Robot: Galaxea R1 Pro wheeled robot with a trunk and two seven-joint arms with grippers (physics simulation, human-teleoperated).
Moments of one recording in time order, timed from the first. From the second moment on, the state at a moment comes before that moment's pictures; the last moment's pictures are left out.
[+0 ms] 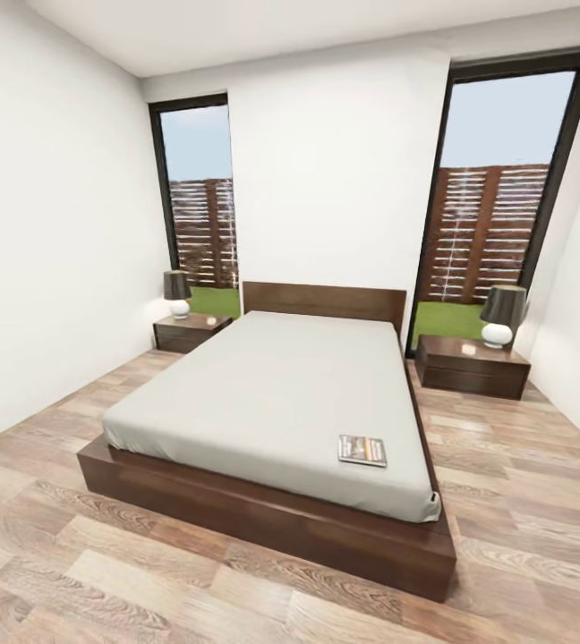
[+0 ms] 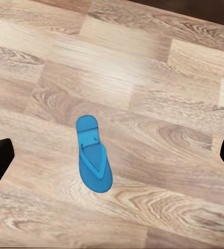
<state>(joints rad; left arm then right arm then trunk) 0.00 -0.04 0.00 -0.50 0.00 -0.20 0.00 -0.01 0.00 -0.02 -0.30 0.00 -0.10 0.00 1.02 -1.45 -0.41</state>
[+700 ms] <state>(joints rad) 0.00 -0.04 0.00 -0.50 0.00 -0.20 0.00 -0.01 0.00 -0.02 -0.30 0.00 -0.10 0.00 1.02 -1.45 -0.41</state>
